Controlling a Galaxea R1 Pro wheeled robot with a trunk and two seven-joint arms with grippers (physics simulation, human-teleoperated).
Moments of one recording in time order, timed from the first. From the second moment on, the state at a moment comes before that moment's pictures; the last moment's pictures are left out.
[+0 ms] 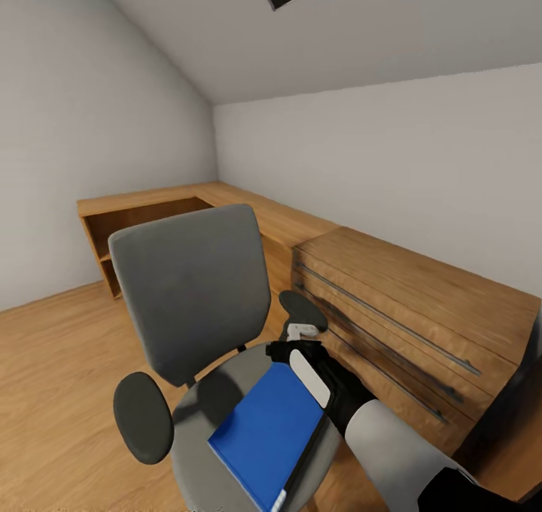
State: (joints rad) left arm 0.36 -0.06 0.51 -1.35 0.99 0.41 0.35; right arm -0.79 0.17 0.50 -0.71 -0.64 0.51 -0.38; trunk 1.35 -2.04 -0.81
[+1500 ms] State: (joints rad) left arm 0.36 -0.06 0.51 -1.35 0.99 0.41 0.35; right arm -0.79 0.17 0.50 -0.71 -0.64 0.51 -0.38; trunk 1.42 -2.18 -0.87
